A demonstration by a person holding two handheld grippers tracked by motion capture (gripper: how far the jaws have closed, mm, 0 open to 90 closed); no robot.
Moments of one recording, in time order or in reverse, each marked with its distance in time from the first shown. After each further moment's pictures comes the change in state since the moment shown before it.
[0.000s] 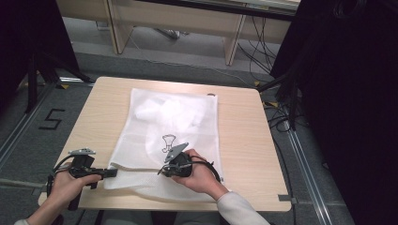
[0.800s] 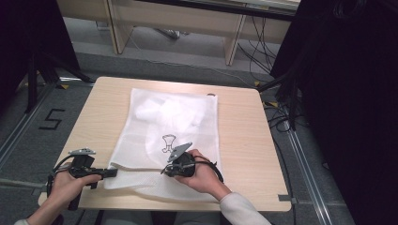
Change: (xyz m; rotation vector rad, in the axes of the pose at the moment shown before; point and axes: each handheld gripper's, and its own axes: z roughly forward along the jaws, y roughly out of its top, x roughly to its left) left arm 0.000 0.000 0.000 -0.001 0.001 0.001; right arm -0.004 -0.006 -0.005 -0.007 0.005 0.003
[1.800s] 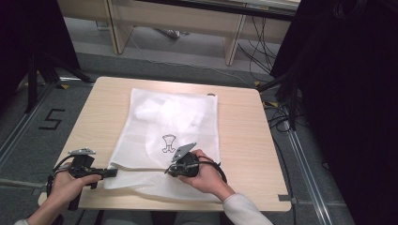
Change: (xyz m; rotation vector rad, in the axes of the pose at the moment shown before) left arm 0.000 0.000 0.000 -0.003 -0.001 -0.003; right arm -0.003 -0.008 -0.007 0.004 -0.009 0.016
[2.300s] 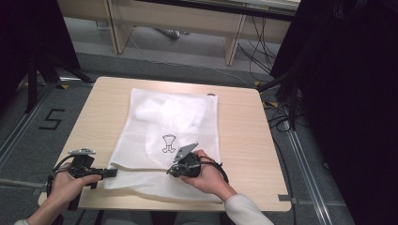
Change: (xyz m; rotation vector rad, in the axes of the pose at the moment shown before) left arm 0.000 0.000 0.000 0.003 0.000 -0.003; right arm -0.002 -0.004 -0.004 0.013 0.005 0.002
